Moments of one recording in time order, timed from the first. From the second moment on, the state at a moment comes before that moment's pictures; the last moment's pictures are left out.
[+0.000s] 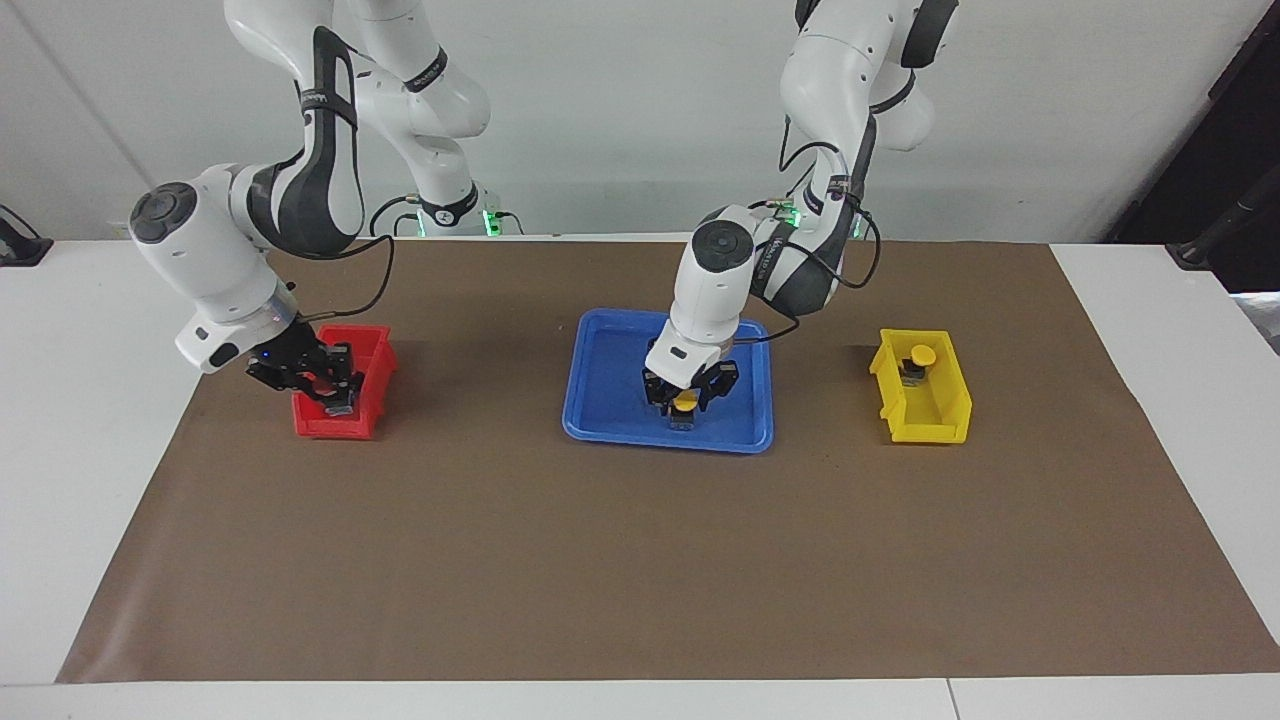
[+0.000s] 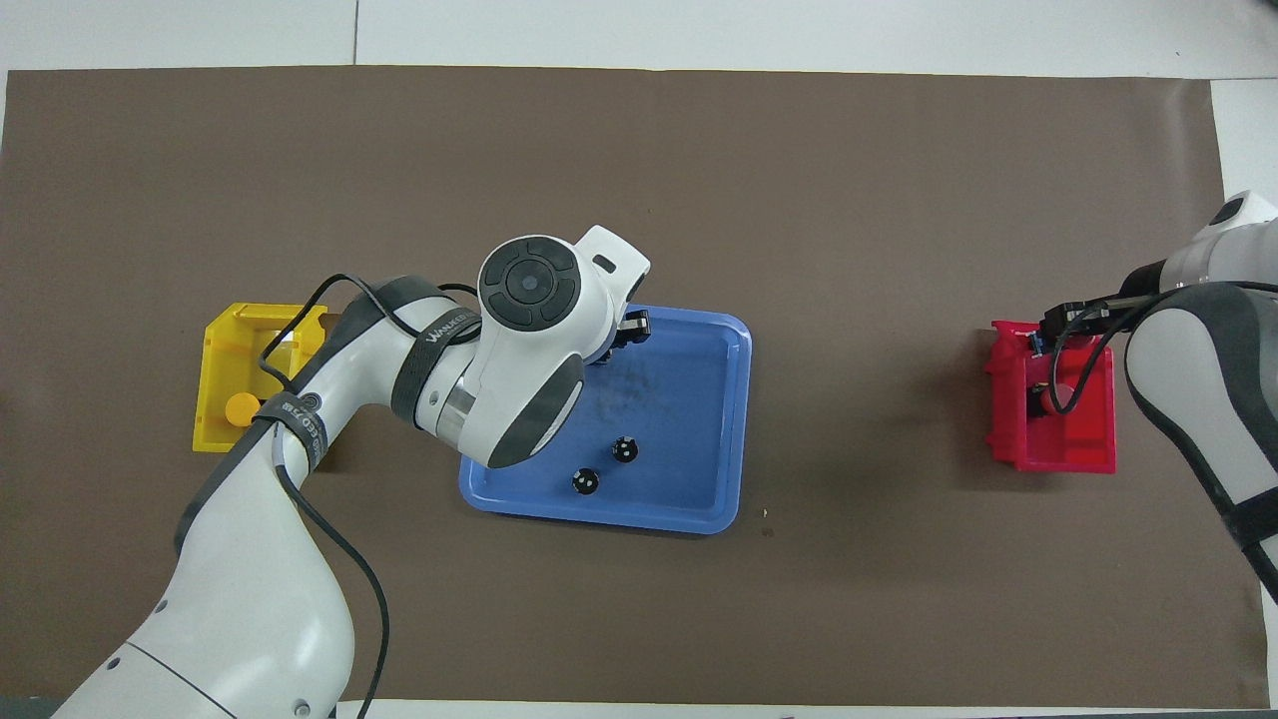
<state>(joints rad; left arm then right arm) -0.65 0.40 -0.03 -1.77 -0.03 2.24 -0.71 -0.19 0.07 0.03 -2.06 0.09 2.11 -0.28</state>
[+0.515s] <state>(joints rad) -0.65 0.39 -0.02 -1.65 -0.03 2.03 -0.72 -0.21 0.05 0.03 -2.16 0.09 2.21 -0.29</state>
